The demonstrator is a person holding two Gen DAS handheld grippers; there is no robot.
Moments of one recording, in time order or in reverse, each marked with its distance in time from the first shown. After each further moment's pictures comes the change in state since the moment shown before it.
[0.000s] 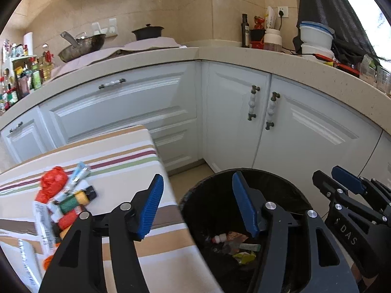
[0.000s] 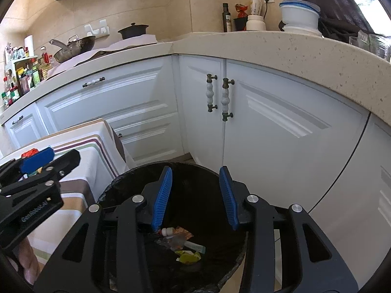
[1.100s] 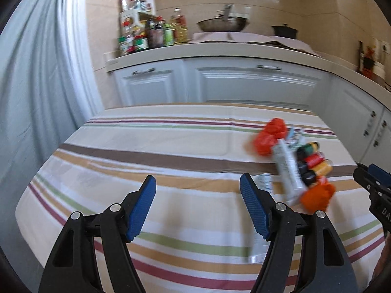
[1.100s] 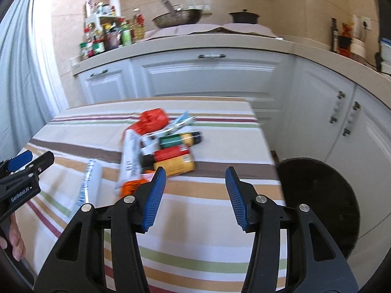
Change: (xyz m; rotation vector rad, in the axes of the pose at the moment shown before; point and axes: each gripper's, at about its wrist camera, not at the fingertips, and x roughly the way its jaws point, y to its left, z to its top) left arm -0.133 0.249 -0.102 -0.313 0.067 0.501; right arm -0.045 0.230 -0.038 -0.272 0.086 0.386
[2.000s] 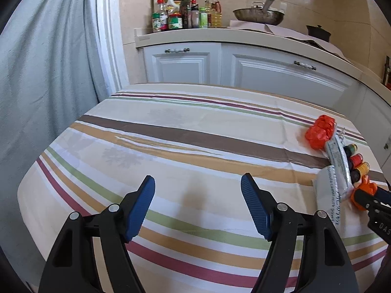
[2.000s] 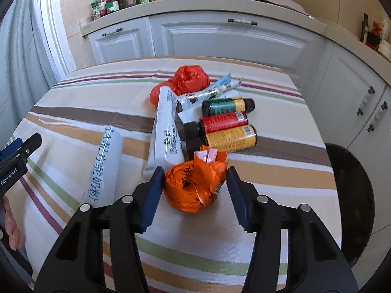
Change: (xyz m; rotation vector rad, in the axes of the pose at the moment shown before) left arm 0.023 0.061 -0.017 -0.100 0.066 0.065; right arm 0.049 0.053 -0.007 -0.071 0.210 0.040
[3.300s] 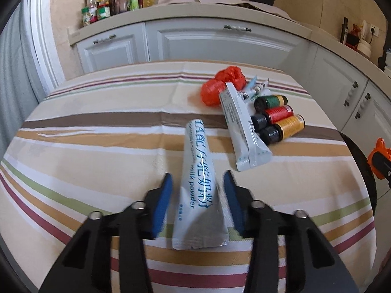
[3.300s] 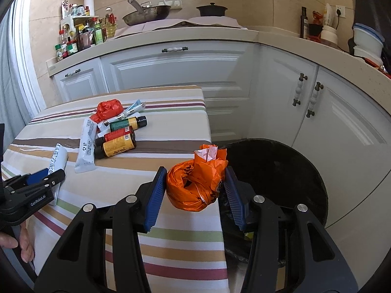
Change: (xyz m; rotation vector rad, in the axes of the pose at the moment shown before) left arm 0.000 -0.125 -0.028 0.158 0.141 -0.227; right arm -0.078 -0.118 -0.042 0.151 -0.179 -0.169
